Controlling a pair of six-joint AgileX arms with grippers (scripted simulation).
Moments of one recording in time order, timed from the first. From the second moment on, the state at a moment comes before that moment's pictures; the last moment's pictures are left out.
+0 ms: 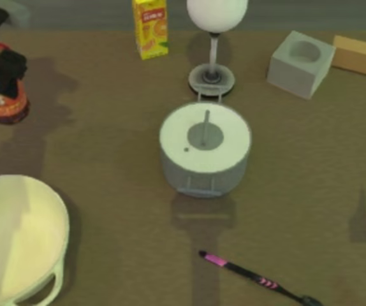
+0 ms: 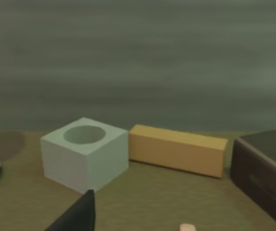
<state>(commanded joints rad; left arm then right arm) 0.01 2.09 1.87 -1.20 0.11 0.58 0.00 0.00 0.00 0.00 0.00 0.00</state>
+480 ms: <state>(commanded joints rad) -0.19 2.01 1.65 -1.02 0.00 0.01 0.00 0.00 0.00 0.00 0.00 0.00</state>
